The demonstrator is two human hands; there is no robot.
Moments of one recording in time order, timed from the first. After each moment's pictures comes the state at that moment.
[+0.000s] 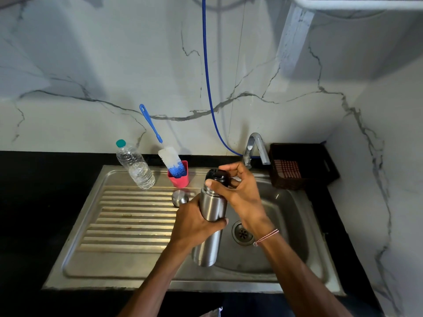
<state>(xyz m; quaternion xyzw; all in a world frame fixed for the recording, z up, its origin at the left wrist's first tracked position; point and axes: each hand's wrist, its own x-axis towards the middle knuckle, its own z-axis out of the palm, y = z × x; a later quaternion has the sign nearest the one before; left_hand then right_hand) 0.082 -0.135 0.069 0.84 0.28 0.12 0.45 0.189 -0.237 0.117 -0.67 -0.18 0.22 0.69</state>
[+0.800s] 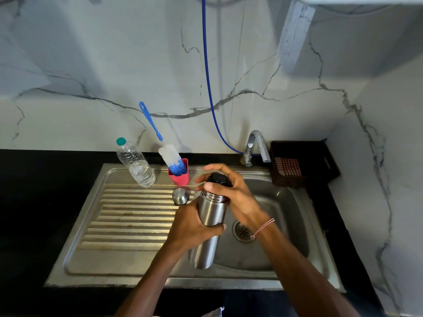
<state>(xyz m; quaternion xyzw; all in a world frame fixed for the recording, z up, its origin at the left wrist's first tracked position) 0.071 -0.128 0.058 0.85 0.23 0.09 0.47 0.197 -0.227 0.103 -0.55 -0.26 0.37 0.71</state>
